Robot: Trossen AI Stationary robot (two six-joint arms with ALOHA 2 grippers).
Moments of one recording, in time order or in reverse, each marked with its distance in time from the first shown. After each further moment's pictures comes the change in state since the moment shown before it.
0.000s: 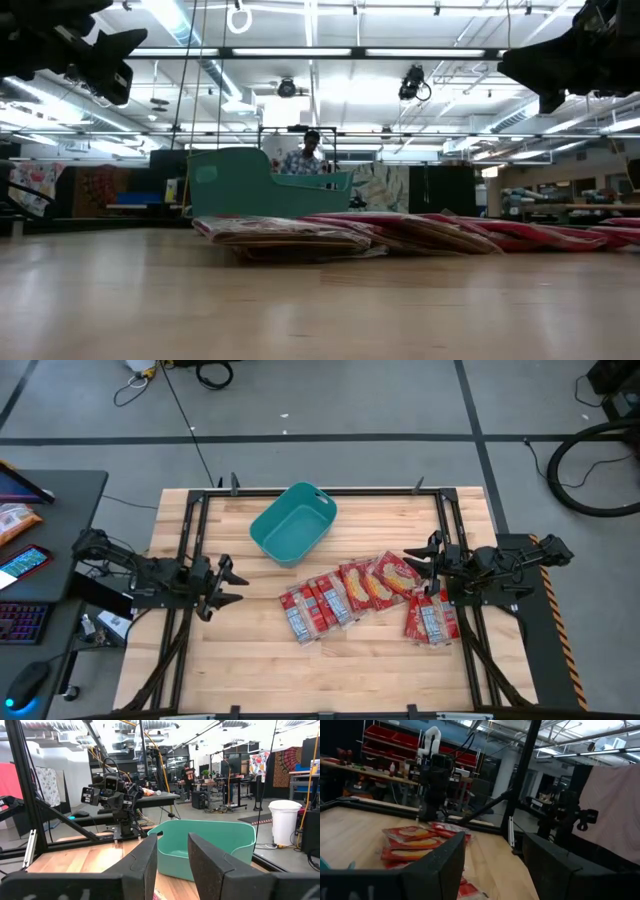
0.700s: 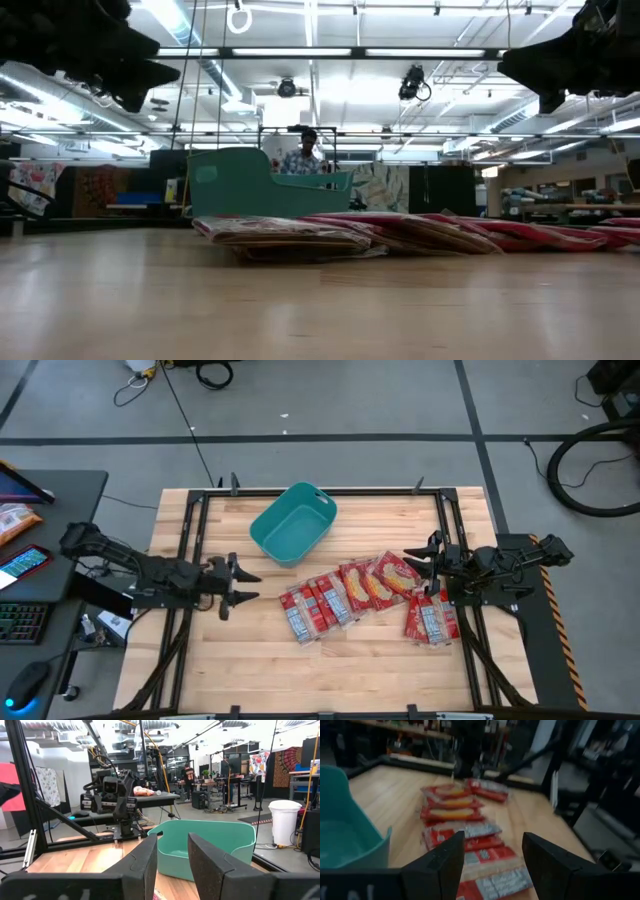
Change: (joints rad) left arm 0.040 0.365 0.188 -0.152 -0.096 0.005; right arm 0.000 0.000 0.000 0.000 0.000 0.000
